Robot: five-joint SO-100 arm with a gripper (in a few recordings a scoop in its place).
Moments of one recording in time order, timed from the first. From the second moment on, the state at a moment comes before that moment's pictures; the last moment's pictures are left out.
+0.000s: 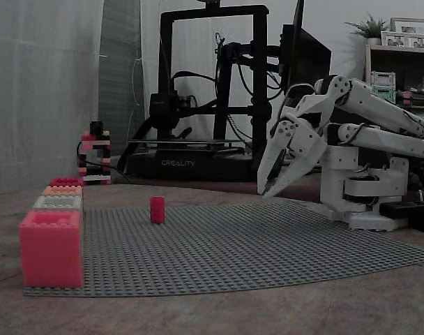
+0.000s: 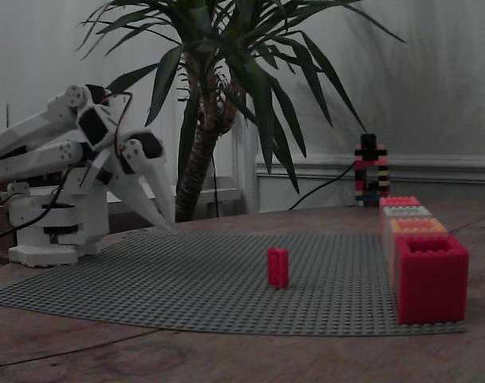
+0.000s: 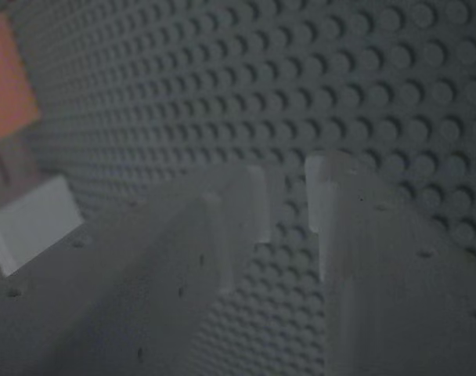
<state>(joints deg) 0.7 183.8 163.5 79.2 -0.4</state>
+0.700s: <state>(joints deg) 1.9 152.2 146.0 67.2 -50.6</state>
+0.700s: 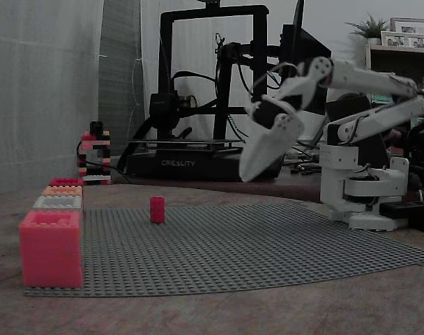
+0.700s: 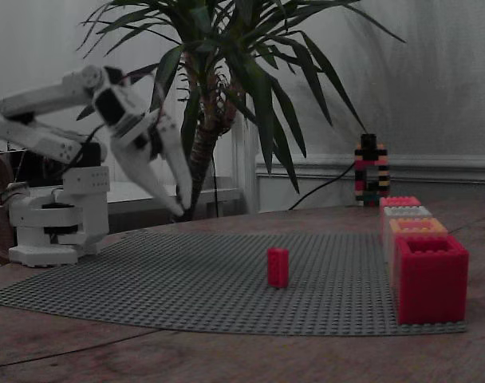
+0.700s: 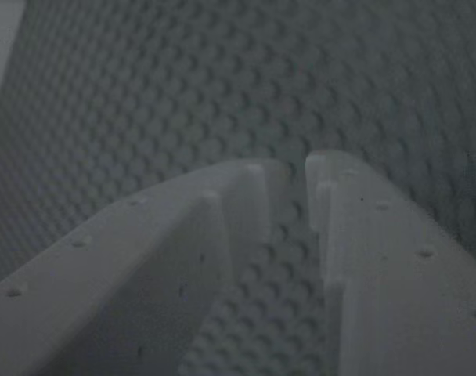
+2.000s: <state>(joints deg) 15.4 80.9 97.9 58.6 -77.6</state>
